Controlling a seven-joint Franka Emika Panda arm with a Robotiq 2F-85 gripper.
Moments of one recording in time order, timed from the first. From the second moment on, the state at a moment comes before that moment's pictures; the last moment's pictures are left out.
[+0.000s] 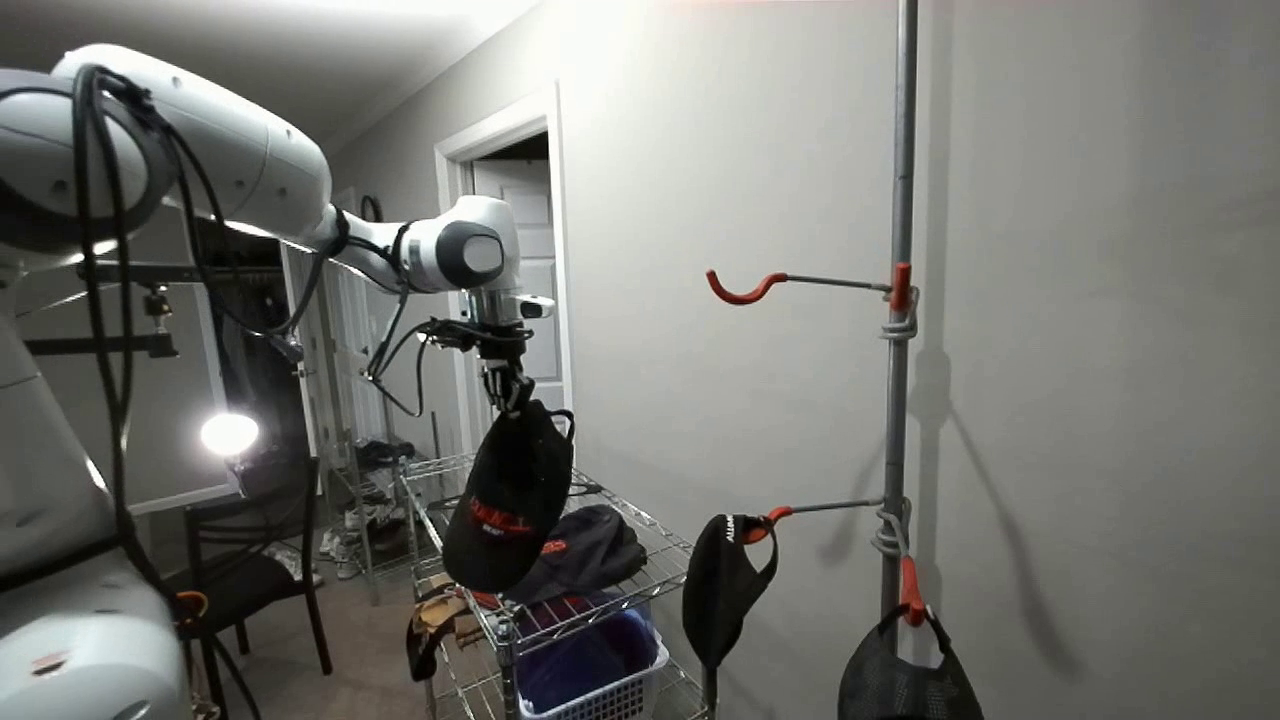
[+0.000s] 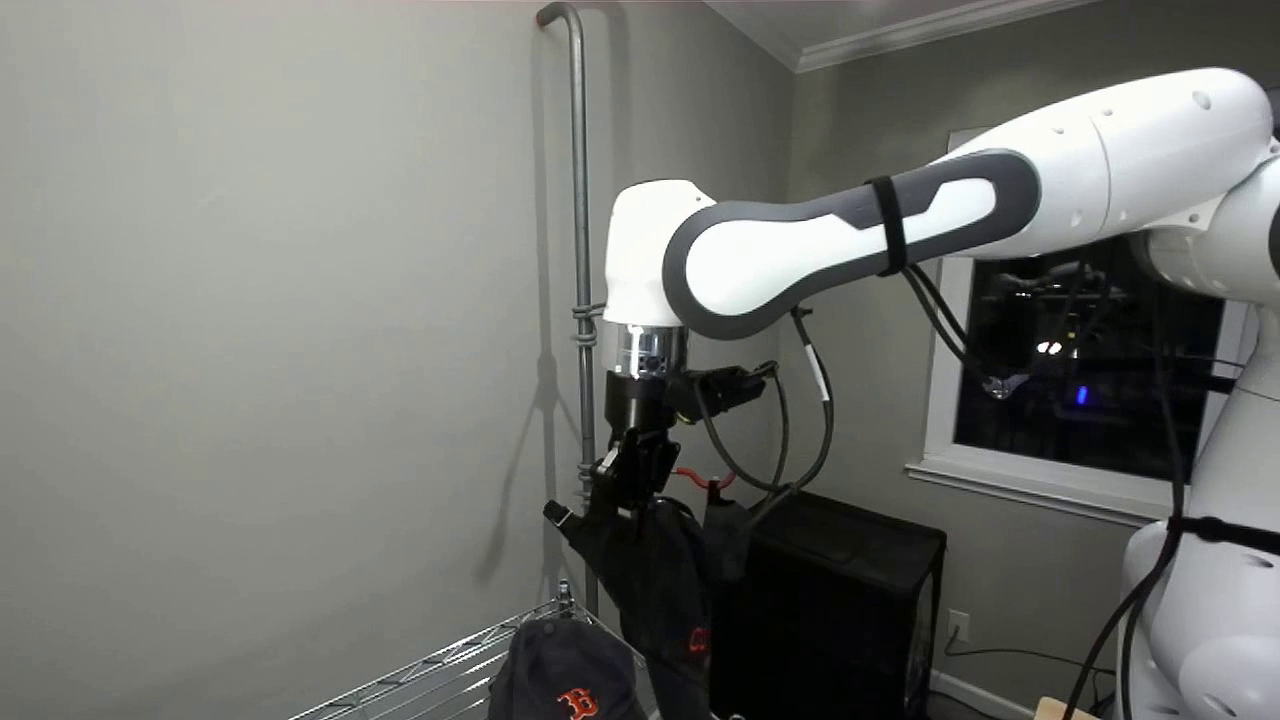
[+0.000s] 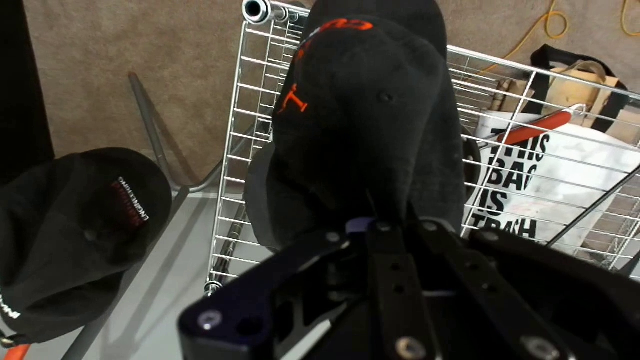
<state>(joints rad) 0.19 -0.19 0.35 -2.05 0.06 1.93 0.36</state>
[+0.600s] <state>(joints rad) 0.26 0.02 0.37 -1.96 -0.23 1.98 0.59</state>
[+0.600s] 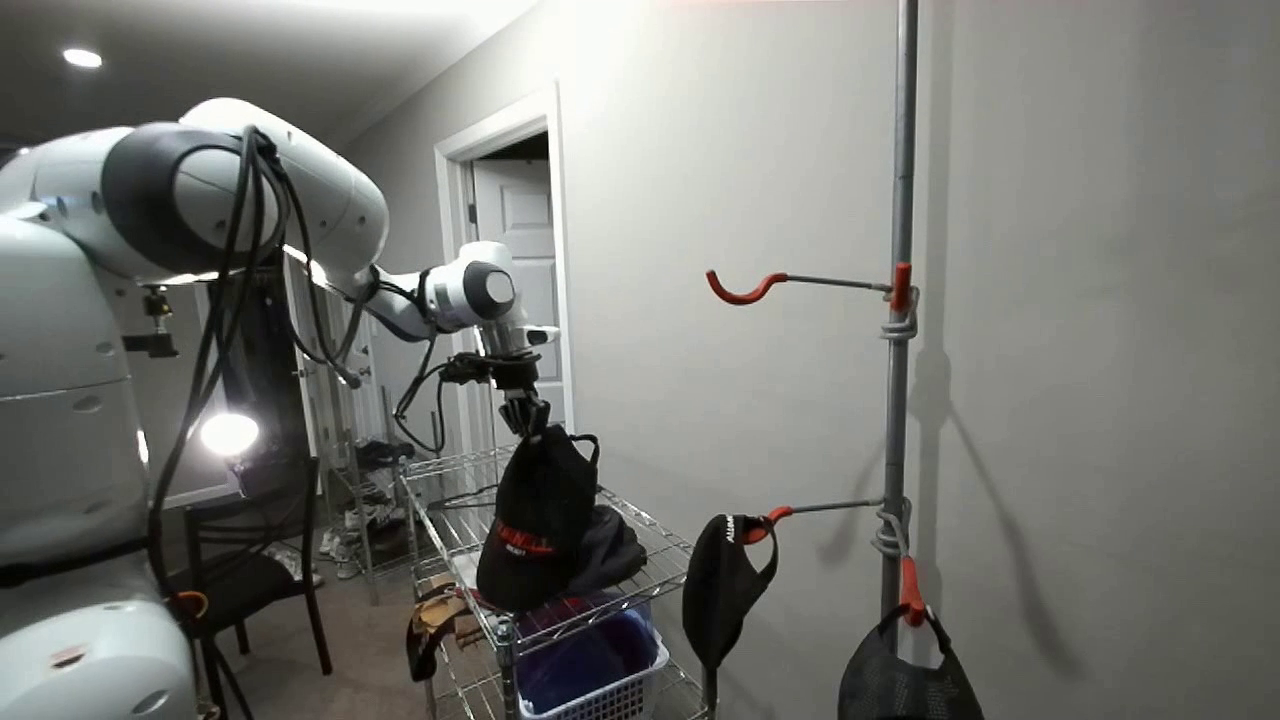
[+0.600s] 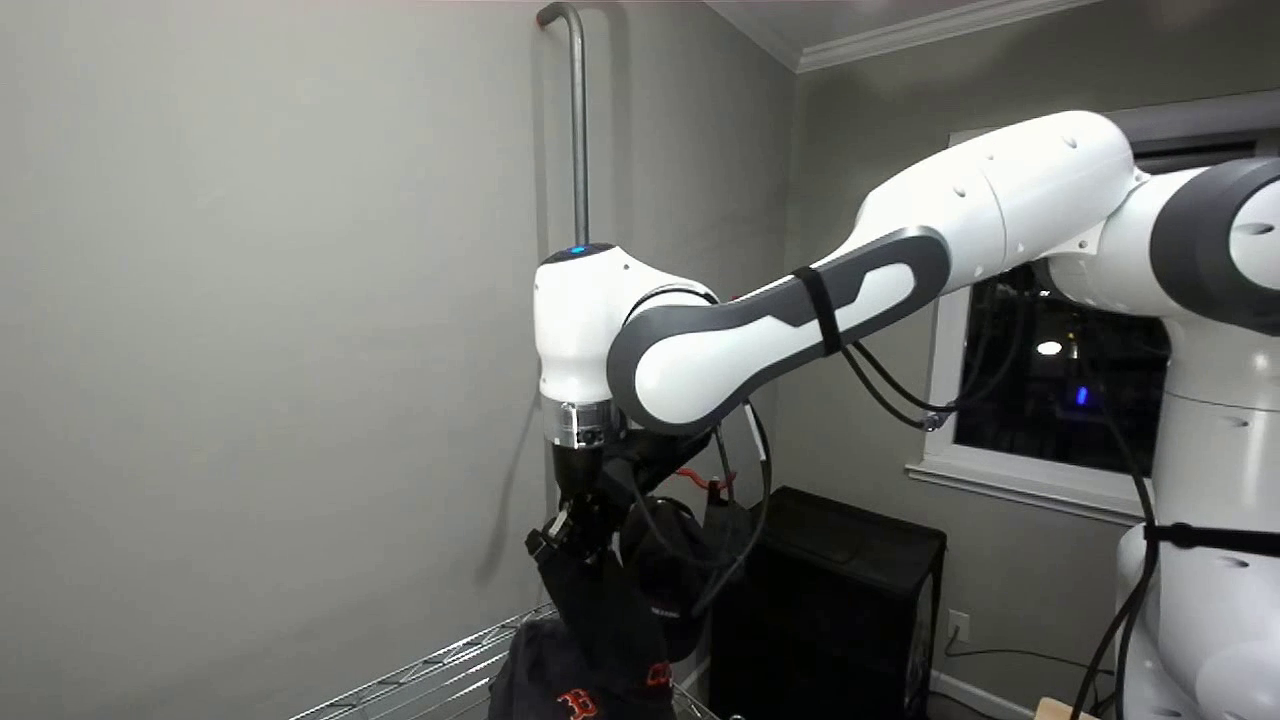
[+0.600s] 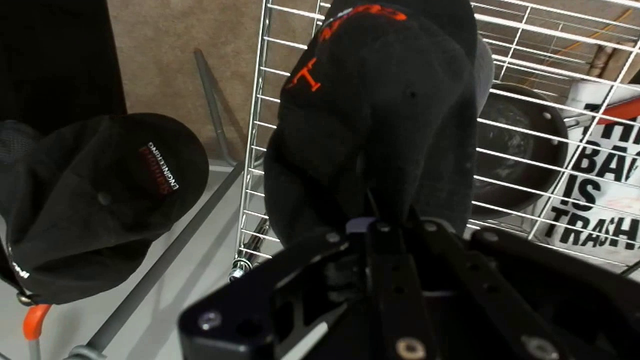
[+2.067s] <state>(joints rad) 0.39 0.21 0.26 -1.82 -0.41 2.10 0.65</state>
